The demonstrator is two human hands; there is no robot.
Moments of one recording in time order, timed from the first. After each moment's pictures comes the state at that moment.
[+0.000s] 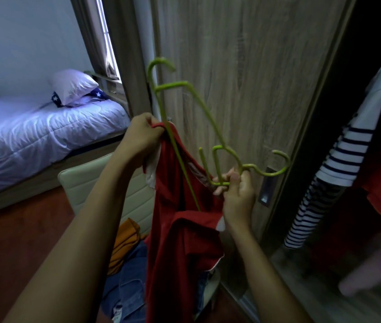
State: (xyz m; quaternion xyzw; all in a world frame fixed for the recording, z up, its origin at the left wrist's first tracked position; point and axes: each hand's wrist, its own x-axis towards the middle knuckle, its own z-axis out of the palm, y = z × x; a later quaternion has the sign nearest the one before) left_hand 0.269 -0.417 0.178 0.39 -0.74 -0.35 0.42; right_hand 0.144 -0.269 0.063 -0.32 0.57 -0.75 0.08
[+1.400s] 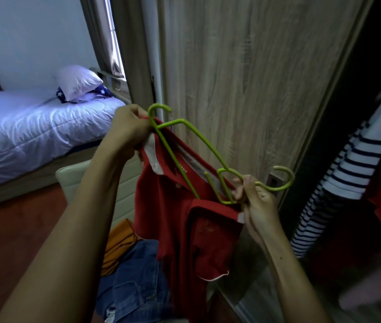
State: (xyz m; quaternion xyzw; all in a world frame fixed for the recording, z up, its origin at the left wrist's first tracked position) left_hand 0.274 -0.415 0.200 0.45 -0.66 -0.39 0.45; right_hand 0.097 -0.248 0.064 -0.34 0.52 -0.74 0.27
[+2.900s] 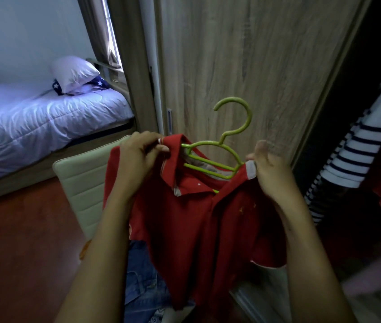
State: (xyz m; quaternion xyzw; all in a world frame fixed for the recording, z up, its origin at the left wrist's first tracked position) left_hand 0.283 -0.399 0.121 0.27 -0.82 -0.12 0.48; right_hand 0.078 -0.243 0.126 -0.40 0.76 -0.50 0.11
